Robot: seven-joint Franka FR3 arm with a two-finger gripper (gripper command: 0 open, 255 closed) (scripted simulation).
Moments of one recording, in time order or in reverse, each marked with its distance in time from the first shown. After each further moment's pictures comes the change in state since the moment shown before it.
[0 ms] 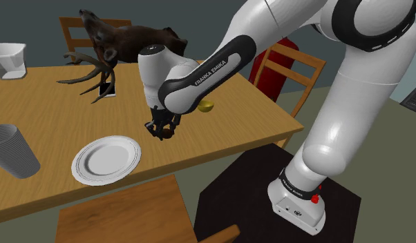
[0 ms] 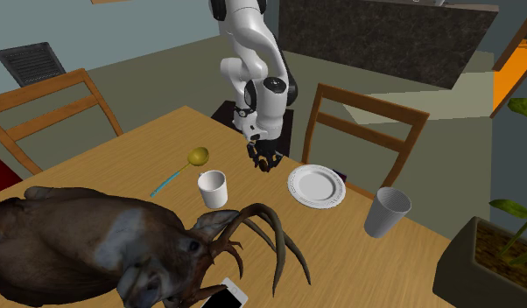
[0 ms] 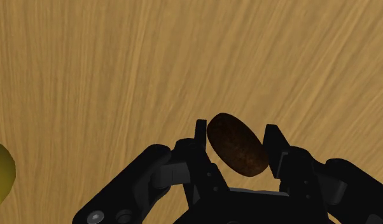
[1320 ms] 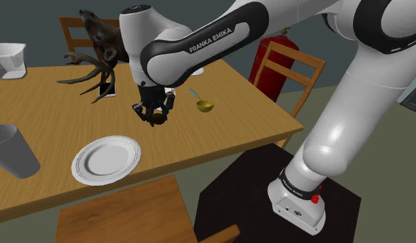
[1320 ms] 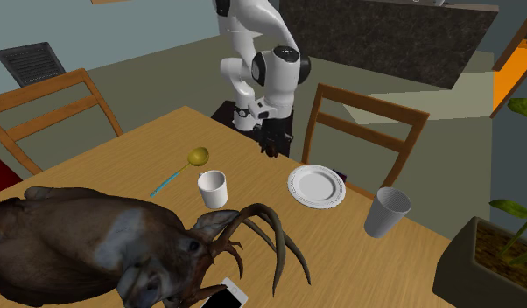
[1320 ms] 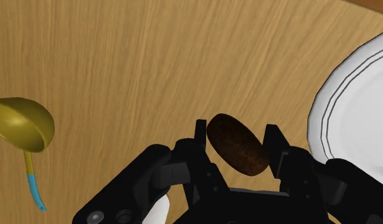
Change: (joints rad) arm 0.015 -0.080 0.035 0.156 0.078 -0.225 -0.030
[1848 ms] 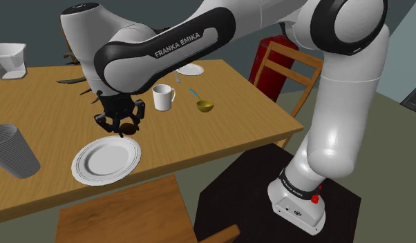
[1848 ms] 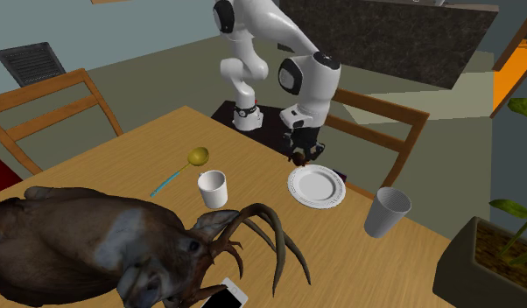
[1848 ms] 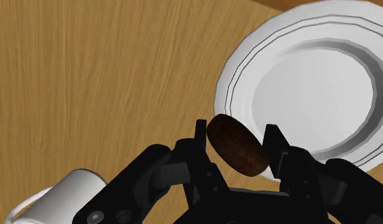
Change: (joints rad) arm 0.139 0.250 0.039 0.296 -0.129 -0.109 0.202
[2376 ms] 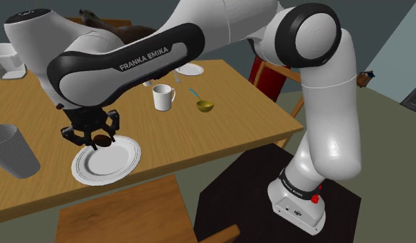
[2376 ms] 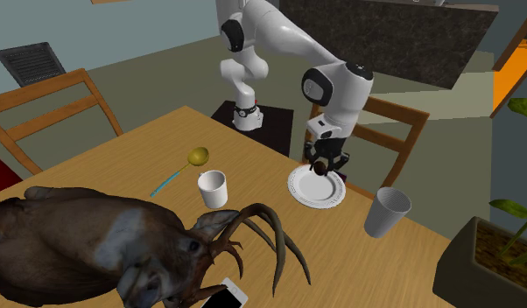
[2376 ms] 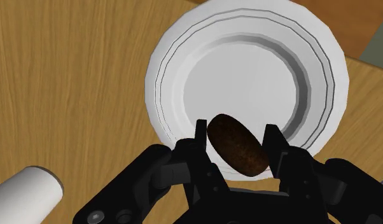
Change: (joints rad) arm 0.151 0.220 -0.014 0.278 -0.092 -0.097 0.111
